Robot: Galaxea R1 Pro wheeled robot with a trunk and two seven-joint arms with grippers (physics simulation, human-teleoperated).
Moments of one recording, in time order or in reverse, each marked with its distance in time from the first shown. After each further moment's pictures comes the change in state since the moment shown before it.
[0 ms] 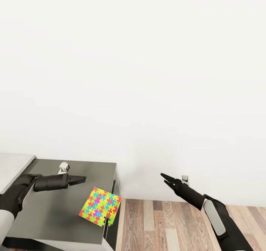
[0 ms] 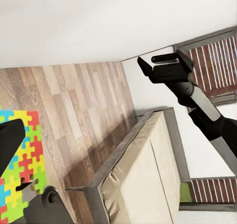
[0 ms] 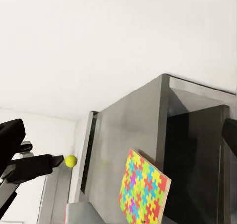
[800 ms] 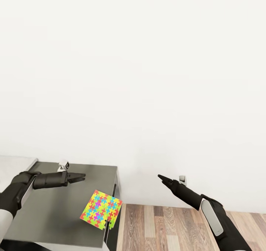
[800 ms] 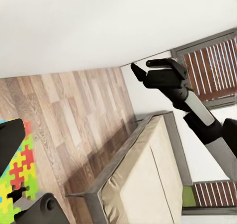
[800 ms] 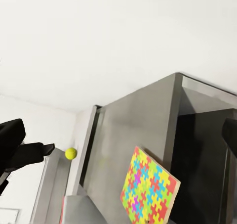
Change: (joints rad) left arm 0.003 0.007 0.002 -0.054 0.009 0.060 0.000; right arm -0.001 -0.005 0.052 0.004 0.002 -0.029 -0.002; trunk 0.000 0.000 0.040
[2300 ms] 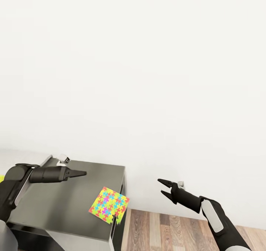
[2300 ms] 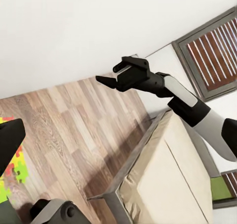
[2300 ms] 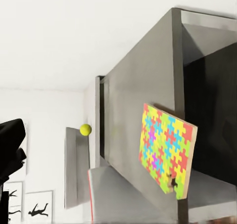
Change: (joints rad) left arm 0.090 0.023 -0.014 -0.389 0.032 0.165 0.000; right arm -0.032 0.006 -0.036 0.095 -0.114 0.242 -0.162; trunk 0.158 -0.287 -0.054
